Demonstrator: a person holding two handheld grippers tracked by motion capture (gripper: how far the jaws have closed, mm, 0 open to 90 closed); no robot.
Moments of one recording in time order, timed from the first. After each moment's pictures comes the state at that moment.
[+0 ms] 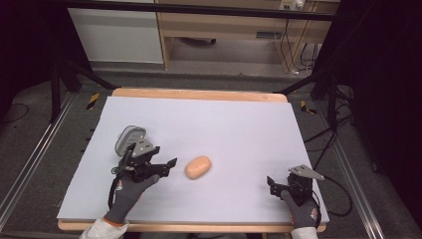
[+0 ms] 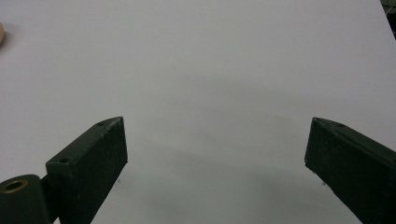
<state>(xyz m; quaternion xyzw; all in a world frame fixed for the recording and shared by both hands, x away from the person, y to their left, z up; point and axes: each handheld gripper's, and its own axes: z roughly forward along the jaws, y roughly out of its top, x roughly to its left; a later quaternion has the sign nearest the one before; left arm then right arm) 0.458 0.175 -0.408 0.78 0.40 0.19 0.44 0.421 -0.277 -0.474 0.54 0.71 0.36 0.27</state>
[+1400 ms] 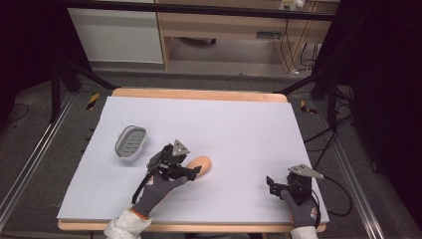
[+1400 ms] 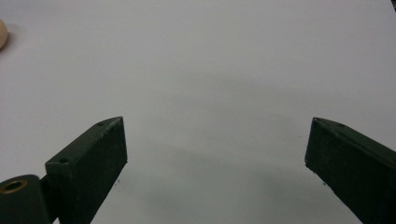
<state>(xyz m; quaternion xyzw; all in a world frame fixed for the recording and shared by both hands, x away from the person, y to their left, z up) 0.481 0.103 -0.440 0.84 0.36 0.16 0.38 0.423 -0.277 -0.474 0.54 0.71 0.37 0.26</state>
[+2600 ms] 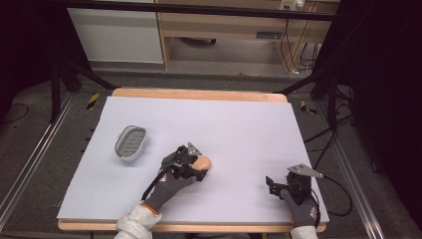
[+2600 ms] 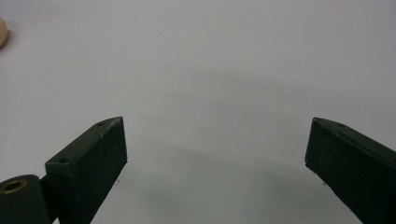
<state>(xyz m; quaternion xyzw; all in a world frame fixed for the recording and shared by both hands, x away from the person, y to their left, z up) 0.500 0.076 -0.469 0.87 0.35 0.13 0.32 0.426 -0.277 -0.476 0.54 0.71 0.36 0.25</state>
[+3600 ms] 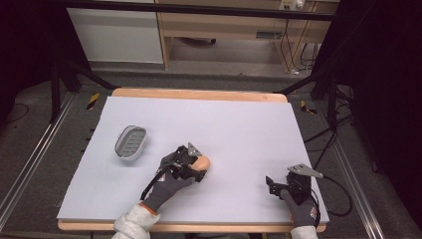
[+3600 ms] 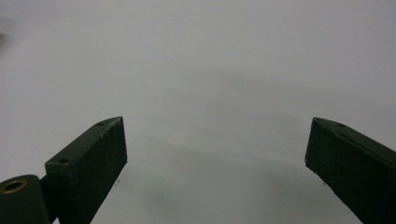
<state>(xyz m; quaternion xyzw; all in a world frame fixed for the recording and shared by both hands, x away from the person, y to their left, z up) 0.494 0.078 -0.458 0.88 0.34 0.13 0.31 0.426 -0.276 -0.476 0.54 0.71 0.36 0.25</state>
